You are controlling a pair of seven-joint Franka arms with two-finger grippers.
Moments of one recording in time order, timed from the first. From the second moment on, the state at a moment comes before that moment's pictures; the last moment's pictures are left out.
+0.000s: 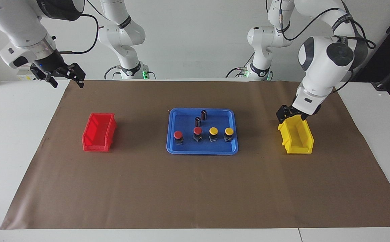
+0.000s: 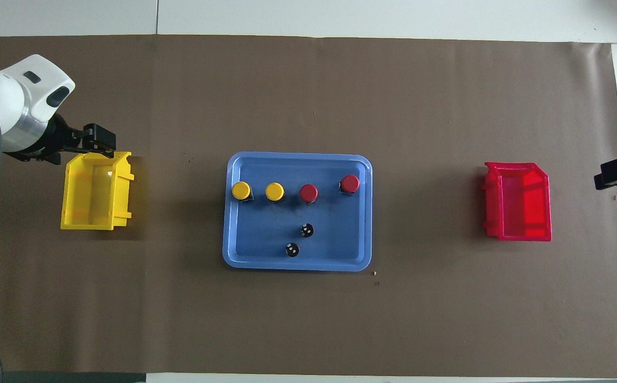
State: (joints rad) left arm -0.08 0.08 -0.05 -1.73 0.03 1.75 -0.18; right arm 0.04 -0.04 -0.14 -1.61 -0.03 1.47 -0.09
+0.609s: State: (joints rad) left arm -0.03 -0.03 -0.04 -1.64 0.03 1.58 -0.01; right arm 0.04 -0.04 -0.14 -1.61 -0.03 1.46 -0.09
